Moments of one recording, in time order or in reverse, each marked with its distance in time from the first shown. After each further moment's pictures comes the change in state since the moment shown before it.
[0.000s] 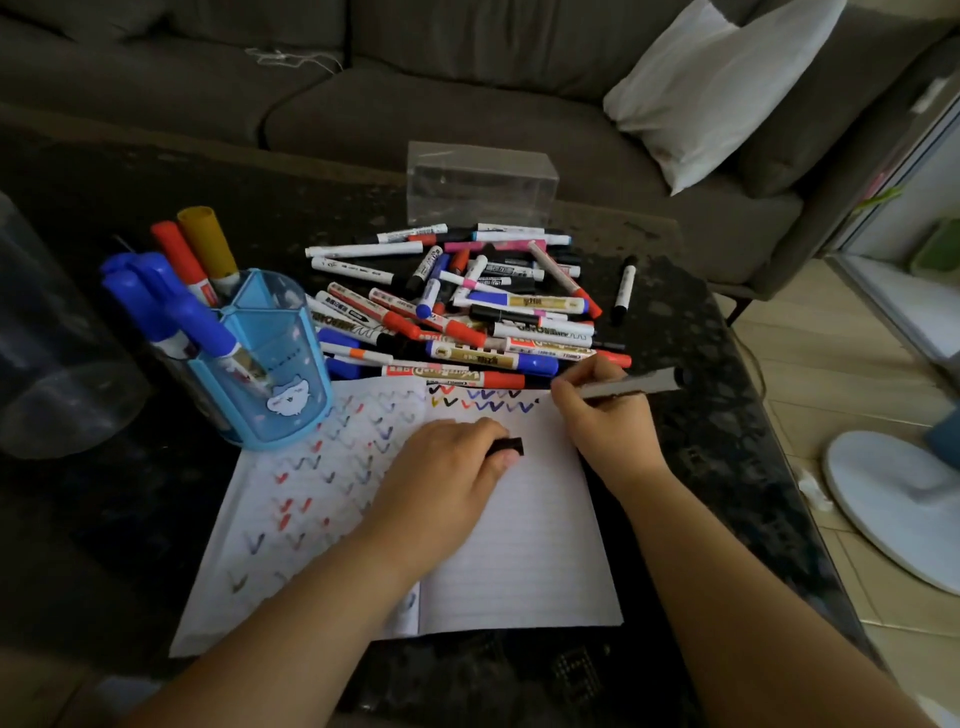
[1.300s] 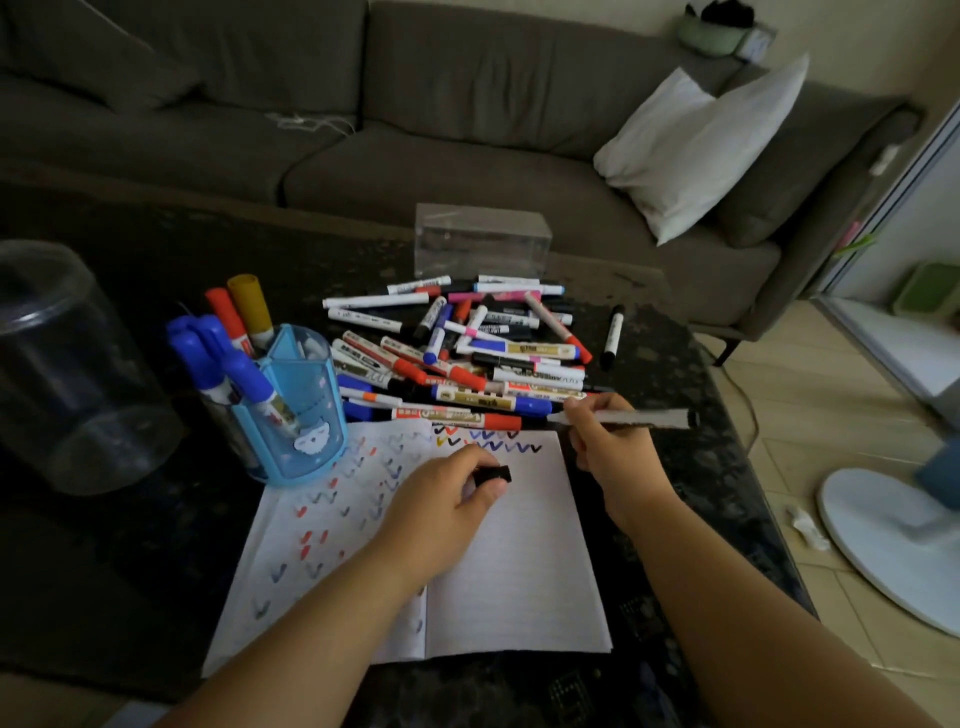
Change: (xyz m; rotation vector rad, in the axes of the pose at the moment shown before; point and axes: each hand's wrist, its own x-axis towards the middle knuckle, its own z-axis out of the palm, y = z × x) left_hand 0.002 0.001 -0.009 -0.245 -0.120 -0.295; right_hand -0.003 -0.016 -0.013 0.226 -0.021 0.239
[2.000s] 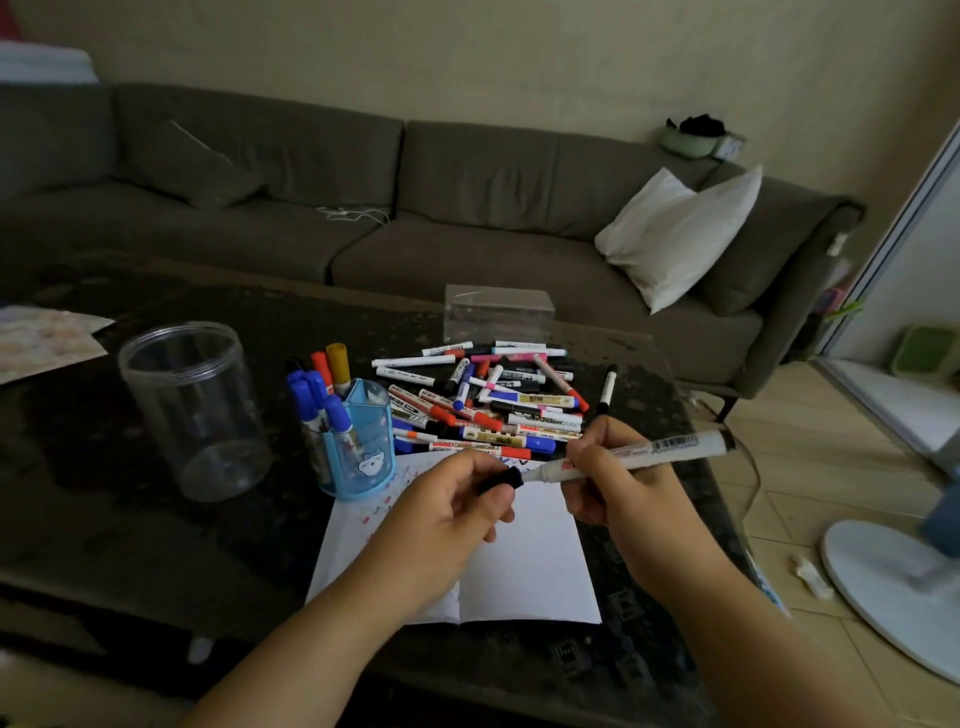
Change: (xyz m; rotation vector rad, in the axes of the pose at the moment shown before) left_hand -0.094 0.098 -0.083 -0.365 0.027 0.007; right_hand -0.152 -0.091 -0.016 0.132 -0.345 -0.317
